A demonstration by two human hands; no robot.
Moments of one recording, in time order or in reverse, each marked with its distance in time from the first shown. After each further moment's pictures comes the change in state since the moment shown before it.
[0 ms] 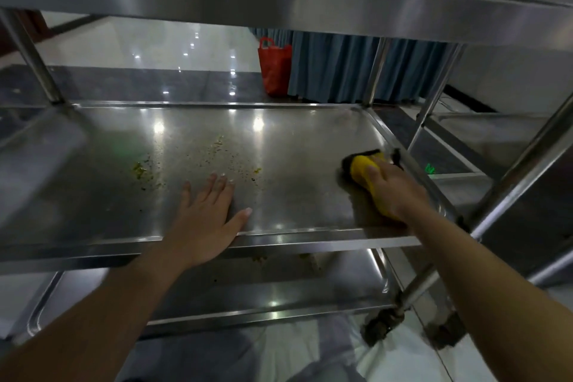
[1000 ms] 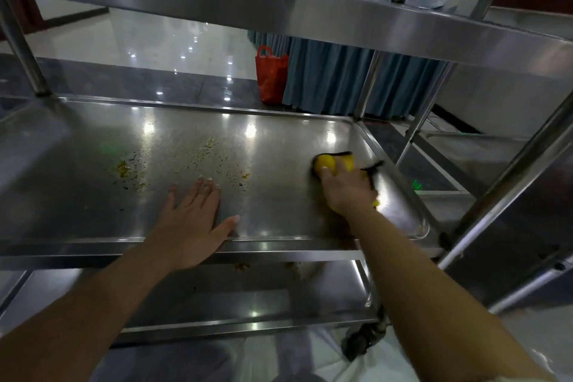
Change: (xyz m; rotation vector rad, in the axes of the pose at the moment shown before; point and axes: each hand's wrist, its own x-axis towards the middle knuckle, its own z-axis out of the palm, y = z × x) left_hand -0.002 0.004 0.000 0.040 -0.028 -0.028; right_hand 0.007 -0.066 0.023 -0.048 -0.008 0.060
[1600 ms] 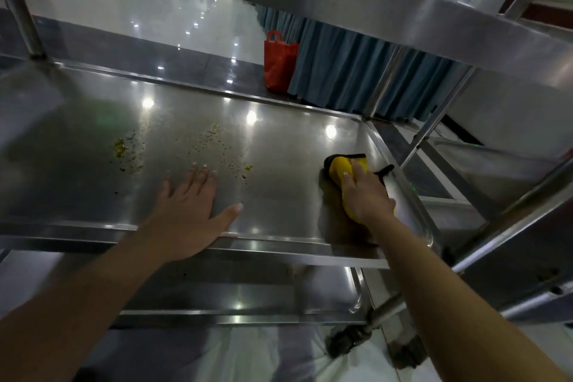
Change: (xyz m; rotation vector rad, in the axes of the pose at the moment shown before) left_hand -0.001 -0.003 0.000 -0.132 -0.008 -0.086; right_hand 0.004 0.024 -0.008 0.000 -0.011 -0.070
